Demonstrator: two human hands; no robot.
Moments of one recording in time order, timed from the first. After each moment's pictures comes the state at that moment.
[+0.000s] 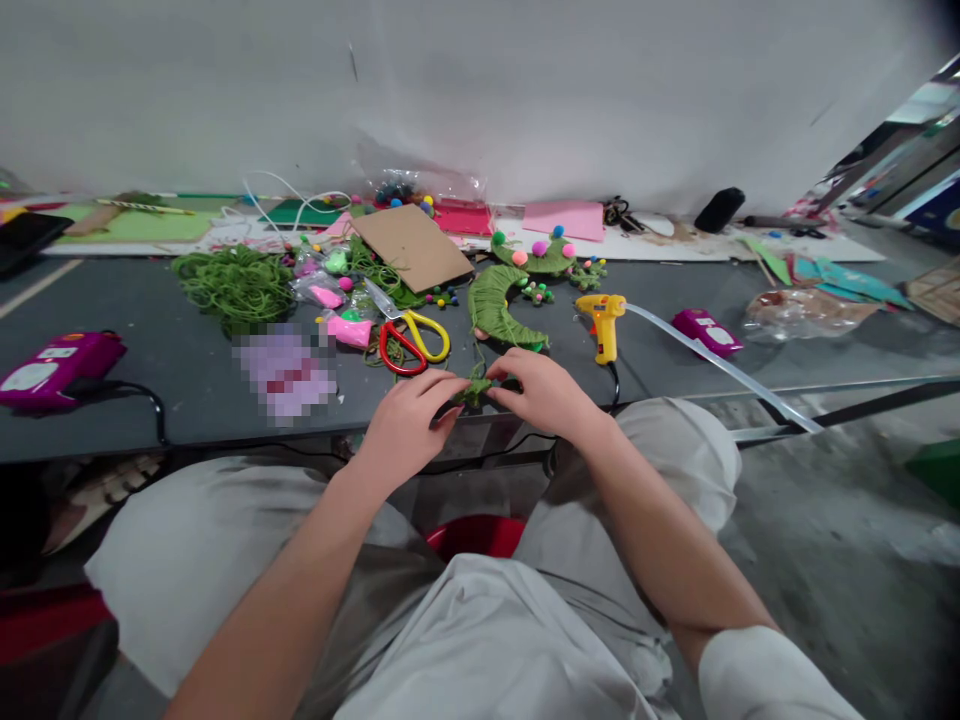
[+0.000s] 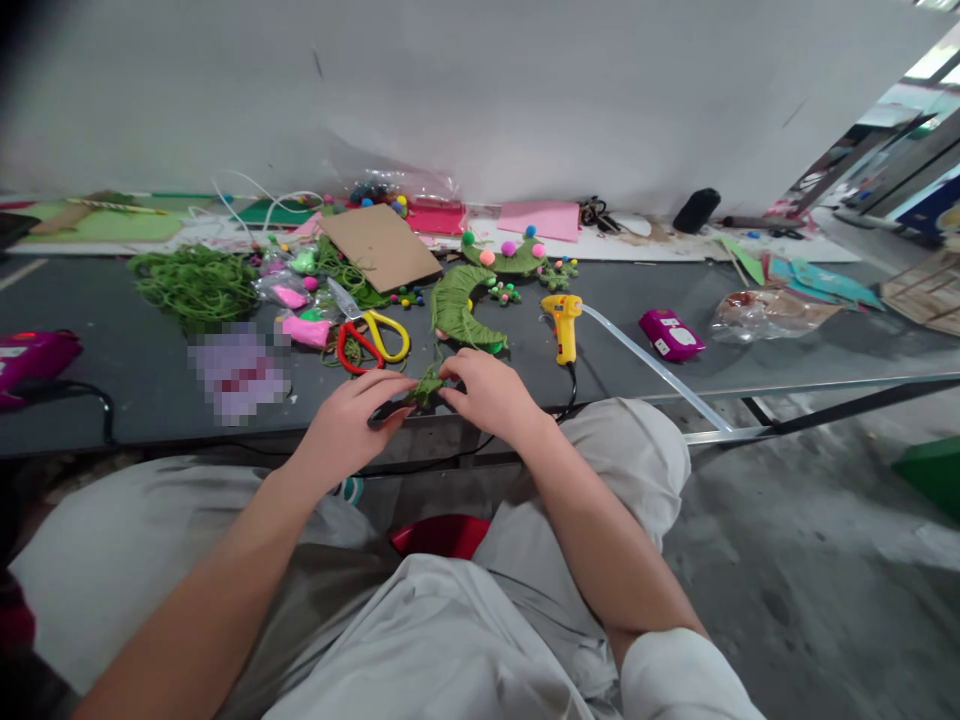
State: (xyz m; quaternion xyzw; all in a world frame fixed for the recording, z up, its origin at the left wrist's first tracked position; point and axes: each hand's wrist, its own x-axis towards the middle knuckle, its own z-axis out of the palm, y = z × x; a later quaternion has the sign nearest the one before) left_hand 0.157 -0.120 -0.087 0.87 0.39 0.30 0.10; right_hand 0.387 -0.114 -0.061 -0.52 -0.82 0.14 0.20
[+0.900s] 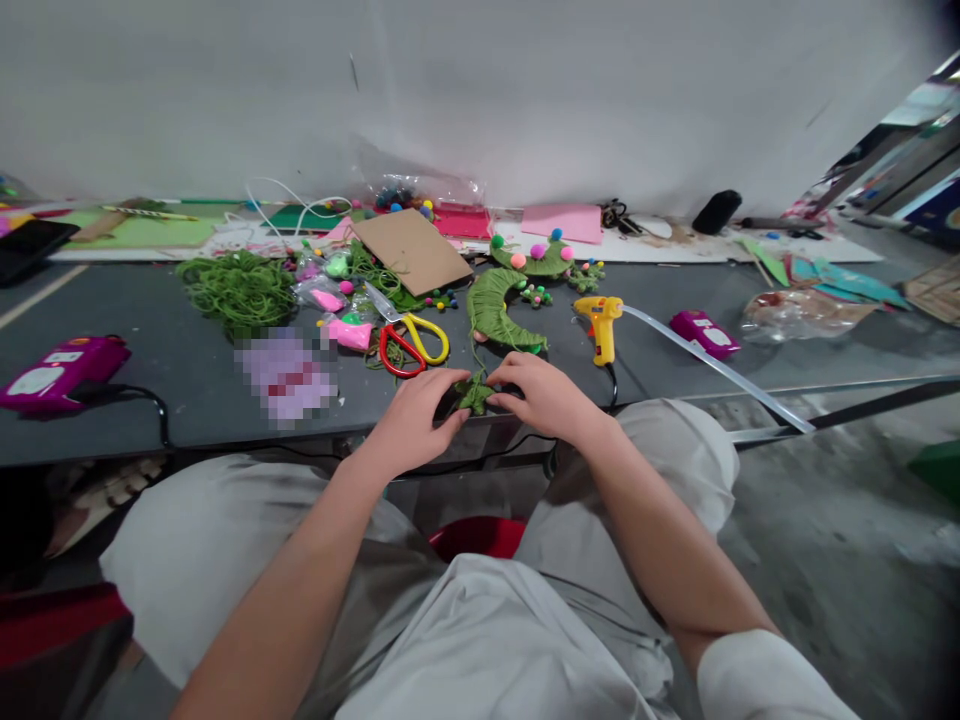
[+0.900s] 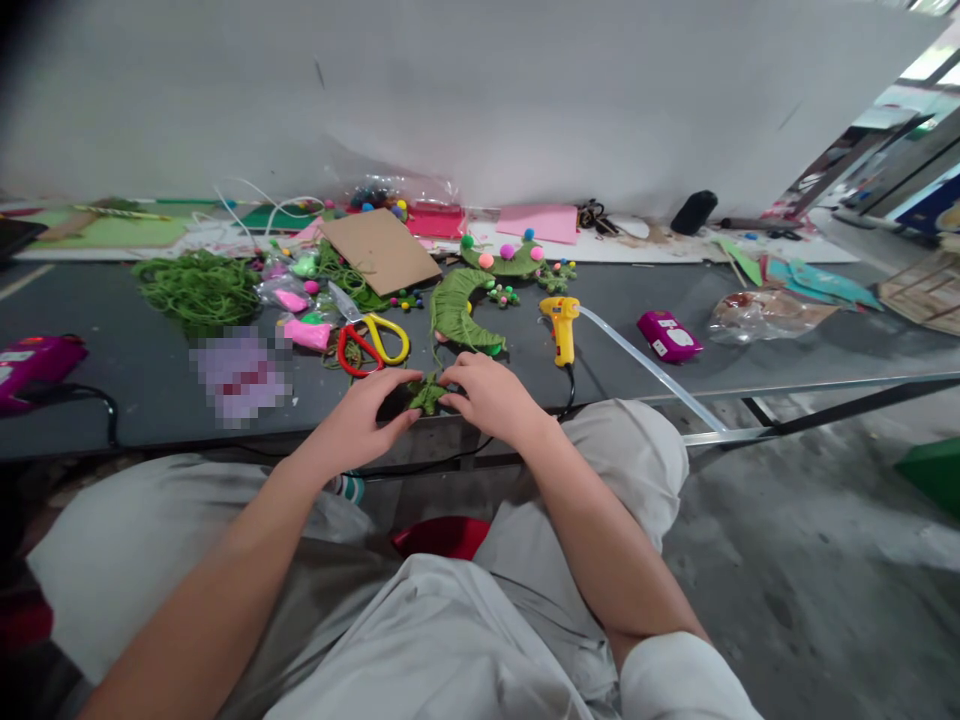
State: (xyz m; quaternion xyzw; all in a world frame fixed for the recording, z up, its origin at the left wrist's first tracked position) left_hand 0.161 -0.108 -0.086 0.86 0.40 0.24 0.20; right_hand 0.392 -0.115 -0.059 -0.49 -0.84 0.15 0.17
